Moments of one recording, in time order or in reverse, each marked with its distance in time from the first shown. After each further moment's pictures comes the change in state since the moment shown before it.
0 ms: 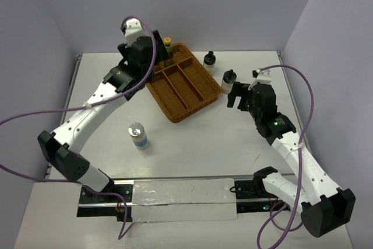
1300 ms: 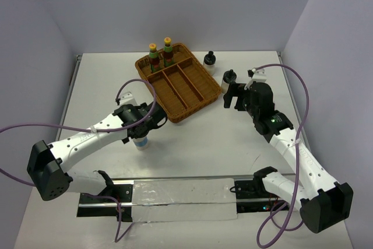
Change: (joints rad) left arm -0.210 -0.229 -0.582 -0.717 0.043 -0.786; right arm 0.000 0.042 0.000 0.023 -0.078 0.000
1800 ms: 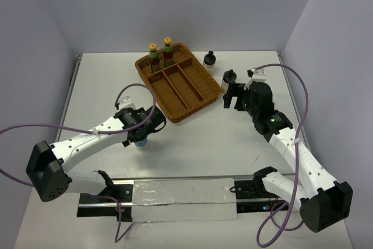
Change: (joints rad) left arm 0.002 -0.010 -0.079 0.027 0.018 -0.033; right arm 0.000 0.009 0.000 0.000 -0.001 0.000
